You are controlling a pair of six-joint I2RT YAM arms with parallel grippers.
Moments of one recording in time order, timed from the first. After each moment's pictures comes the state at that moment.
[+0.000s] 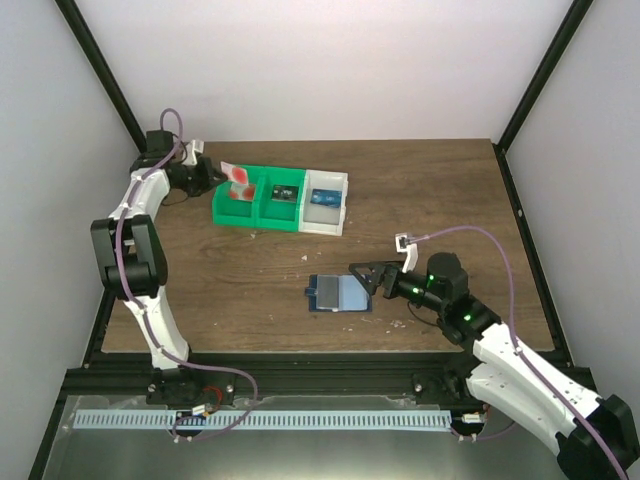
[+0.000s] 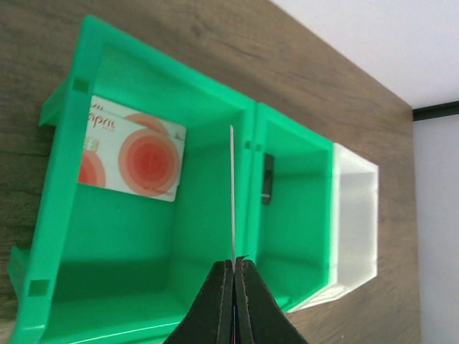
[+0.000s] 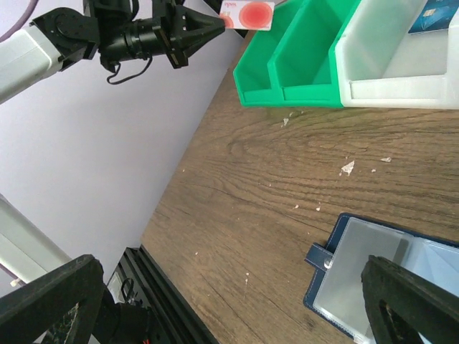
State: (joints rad) left arm 0.14 1.96 1.64 -0.61 0.71 -0.33; right arm 0.58 0.72 0.40 0.07 -0.41 0.76
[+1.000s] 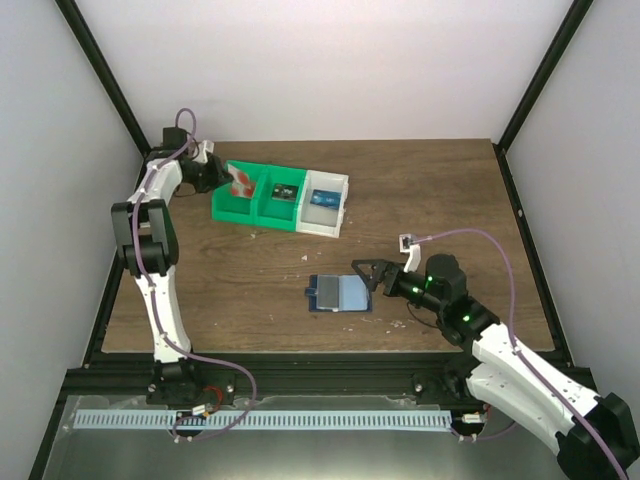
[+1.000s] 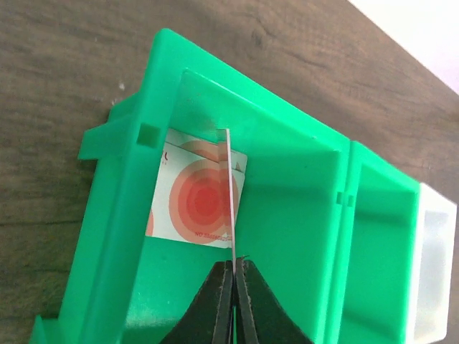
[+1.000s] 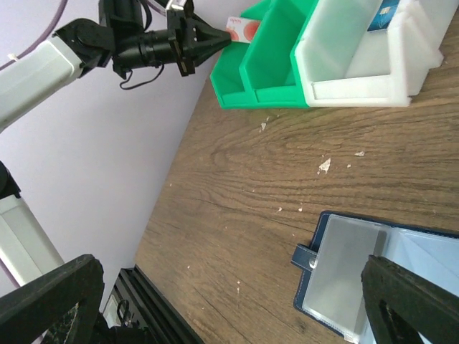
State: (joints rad) left arm 0.12 2.25 1.88 -0.69 0.65 -0.29; right arm 0.58 0.72 0.38 0.07 -0.34 0.83
